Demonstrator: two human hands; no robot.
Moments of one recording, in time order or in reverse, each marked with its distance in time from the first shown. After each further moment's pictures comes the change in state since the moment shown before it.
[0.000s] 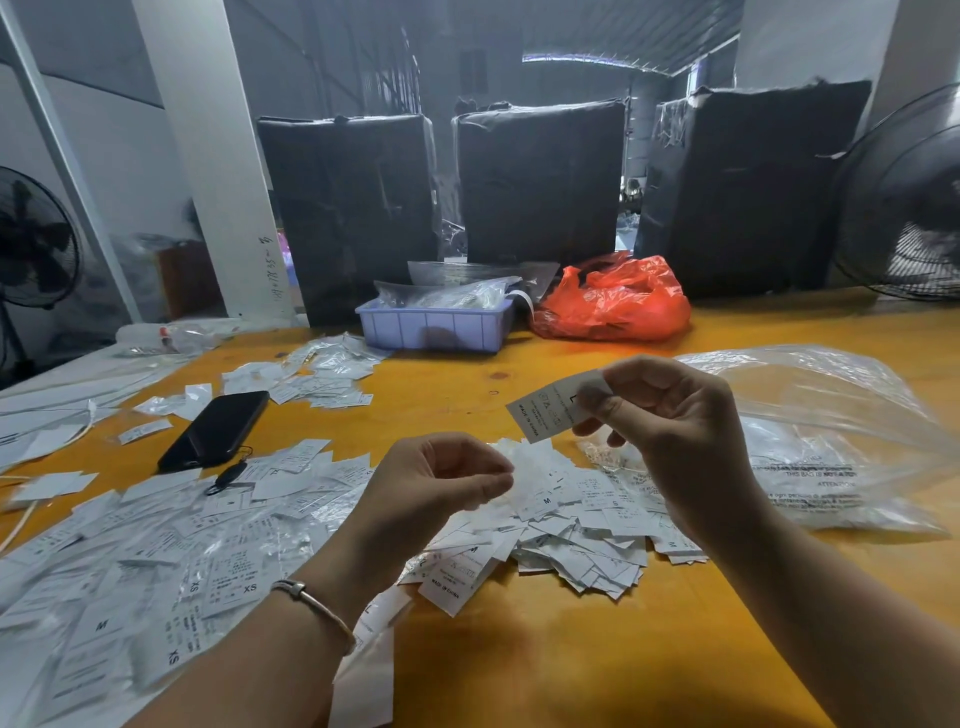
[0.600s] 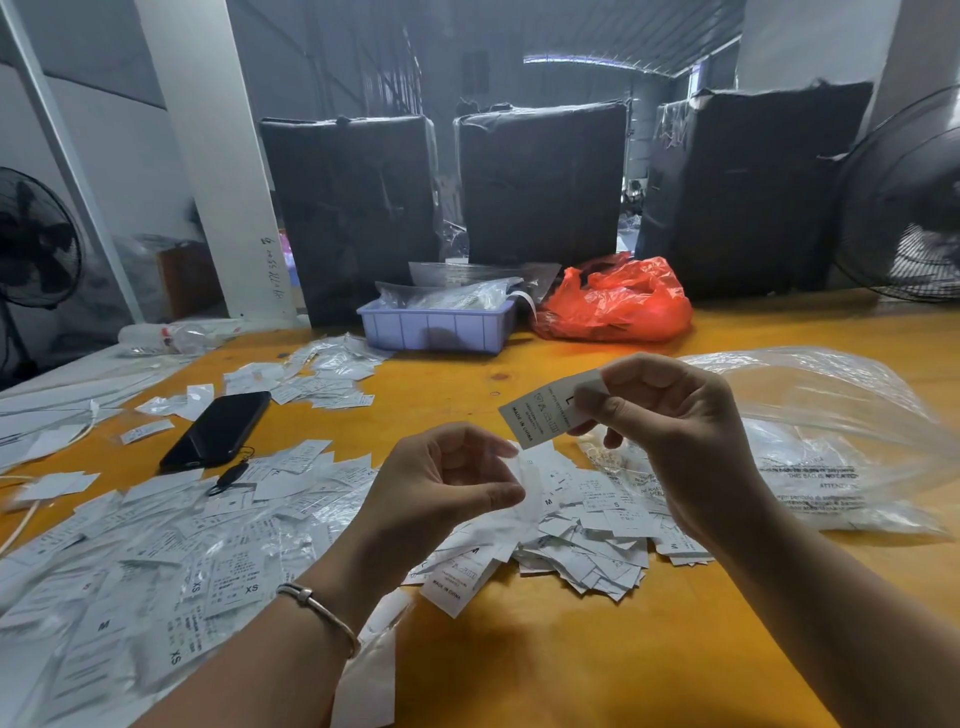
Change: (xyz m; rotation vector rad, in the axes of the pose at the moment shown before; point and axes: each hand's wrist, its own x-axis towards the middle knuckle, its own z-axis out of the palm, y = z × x) left_hand -0.006 0.007 0.004 -0.008 -0.005 0.105; right_hand 0.000 -0.006 0.001 0.101 -0.041 0.040
